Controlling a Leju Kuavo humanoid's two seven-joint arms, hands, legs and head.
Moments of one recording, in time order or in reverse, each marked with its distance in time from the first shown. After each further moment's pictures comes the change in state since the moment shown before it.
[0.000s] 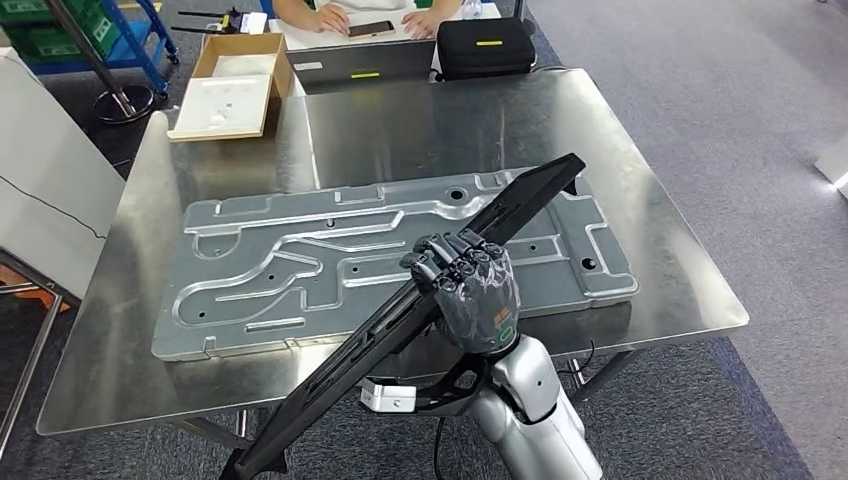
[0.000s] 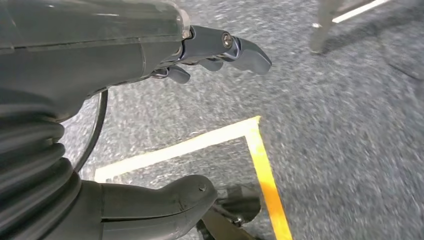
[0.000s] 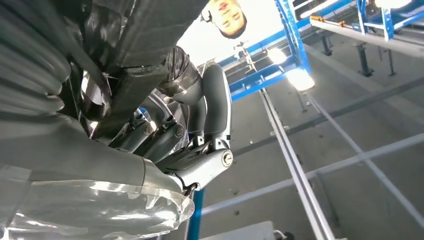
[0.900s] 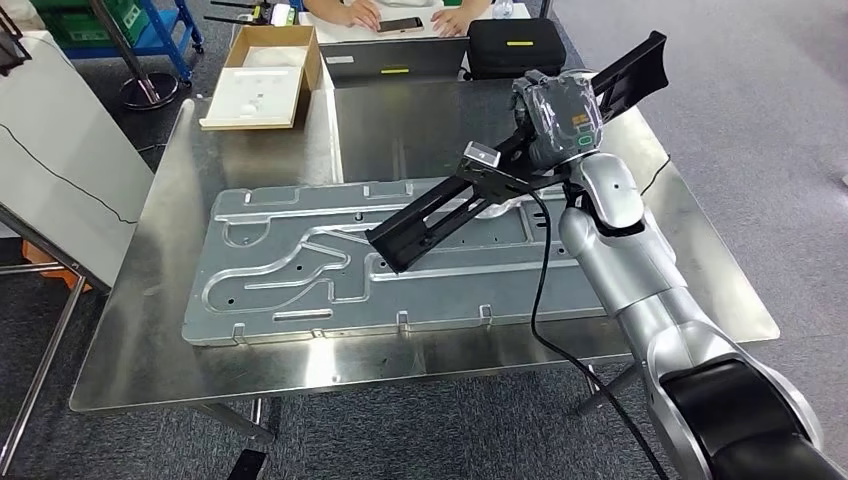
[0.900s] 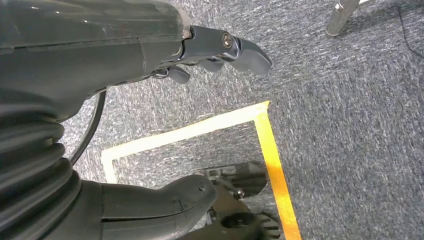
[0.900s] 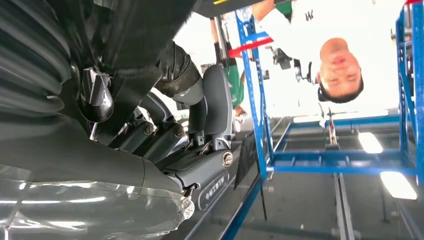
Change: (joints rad) left arm 0.001 -0.022 0.000 0.000 0.007 -0.056 0.004; right arm -0.684 -0.287 -0.005 0.618 -0.150 0.344 0.281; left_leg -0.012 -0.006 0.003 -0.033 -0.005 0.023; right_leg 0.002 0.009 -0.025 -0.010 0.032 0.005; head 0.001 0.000
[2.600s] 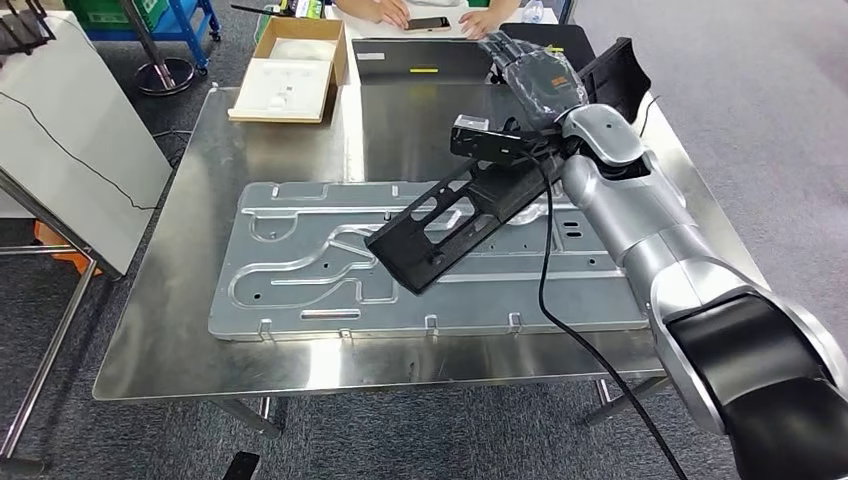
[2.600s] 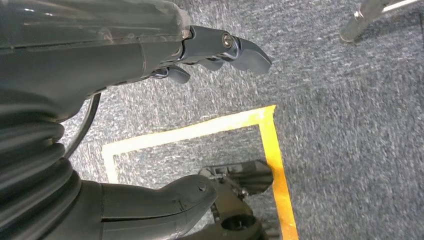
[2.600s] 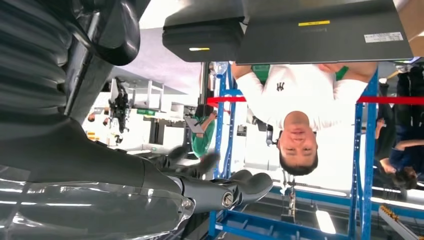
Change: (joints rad) left arm 0.007 -0.002 0.000 0.000 0.013 -0.027 -0.002; right arm -0.253 0.001 0.150 0.282 -0.134 0.232 -0.058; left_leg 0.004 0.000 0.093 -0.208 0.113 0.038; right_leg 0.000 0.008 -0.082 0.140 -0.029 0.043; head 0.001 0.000
